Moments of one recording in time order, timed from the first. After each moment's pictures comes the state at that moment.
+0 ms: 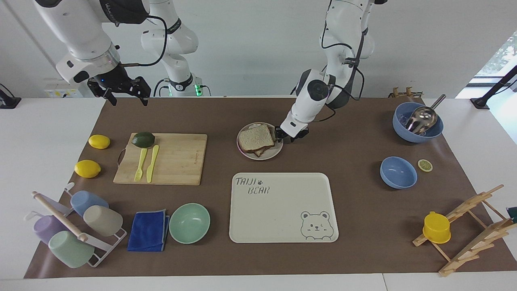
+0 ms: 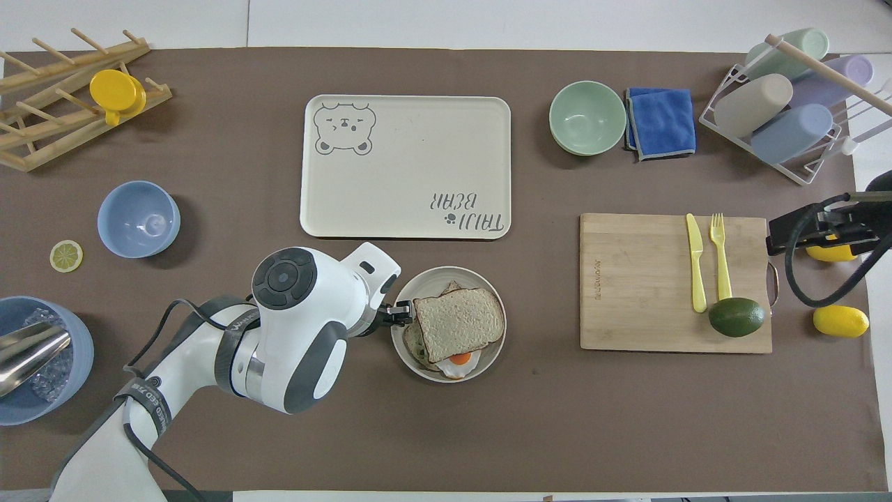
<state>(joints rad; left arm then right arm) -0.50 0.11 -0.13 -2.24 -0.30 2.30 -0.44 0.00 -0.03 -0.01 -1.60 -0.01 1.44 0.03</state>
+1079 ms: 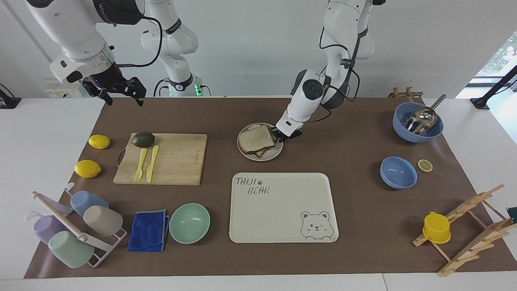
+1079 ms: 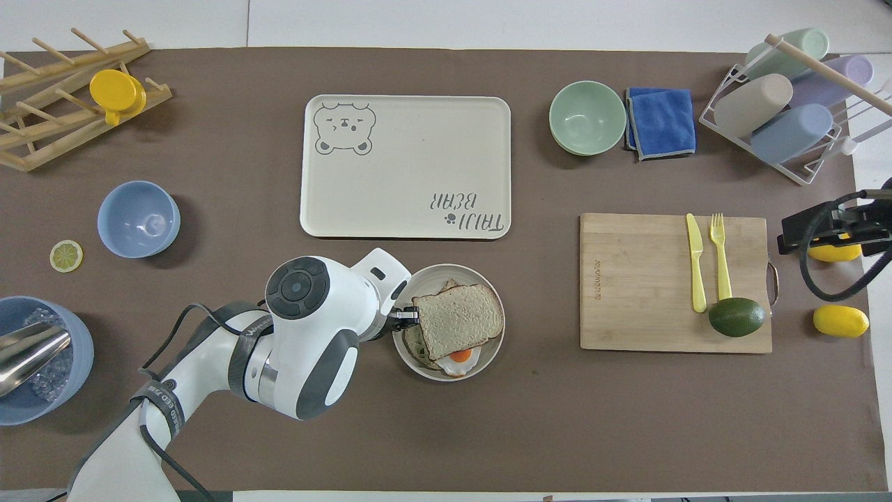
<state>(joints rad) -0.53 0.13 -0.13 -2.25 -0.31 2.35 -0.44 -0.02 -0.03 -0.01 -1.60 -0.01 1.44 0.03</state>
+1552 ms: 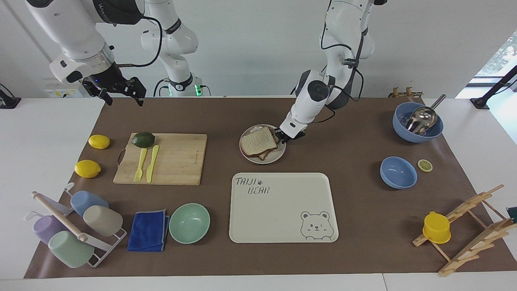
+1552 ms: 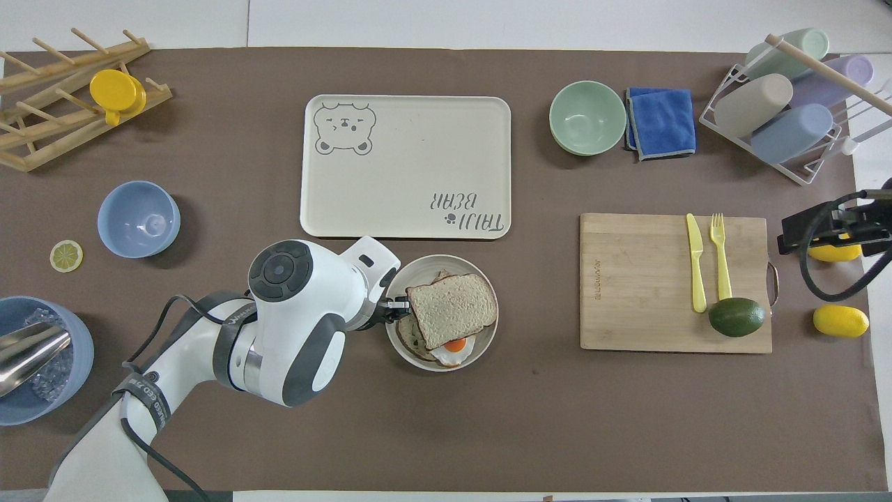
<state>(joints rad) -0.48 0.12 -0.12 -2.20 -0.33 2.27 -0.40 -0.02 -0.03 -0.01 -1.60 -0.01 1.44 0.03</state>
